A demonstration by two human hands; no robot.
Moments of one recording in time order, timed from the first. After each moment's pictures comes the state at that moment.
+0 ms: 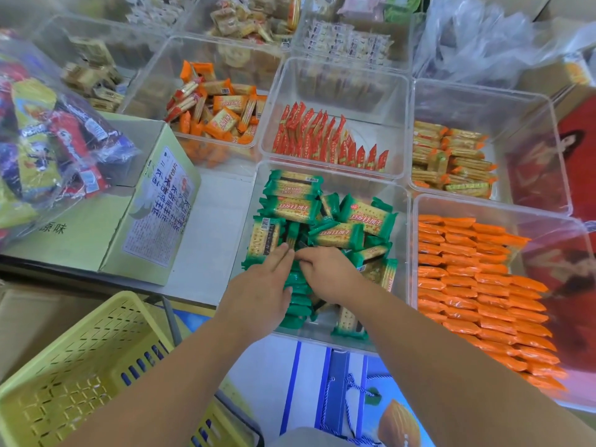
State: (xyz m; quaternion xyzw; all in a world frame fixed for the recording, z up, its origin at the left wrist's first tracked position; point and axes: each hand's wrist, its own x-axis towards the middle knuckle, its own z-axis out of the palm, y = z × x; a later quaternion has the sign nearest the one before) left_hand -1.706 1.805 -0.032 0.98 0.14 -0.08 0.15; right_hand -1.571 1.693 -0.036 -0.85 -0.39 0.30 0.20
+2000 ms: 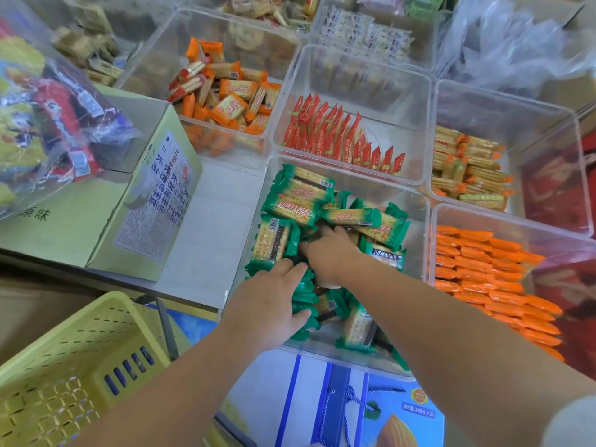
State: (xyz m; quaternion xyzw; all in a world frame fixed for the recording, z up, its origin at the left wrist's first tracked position) left_hand -1.703 1.807 -0.054 0.97 0.13 -0.08 0.19; right_hand -1.536 1.737 -0.049 -0.78 -0.53 0.25 -0.22
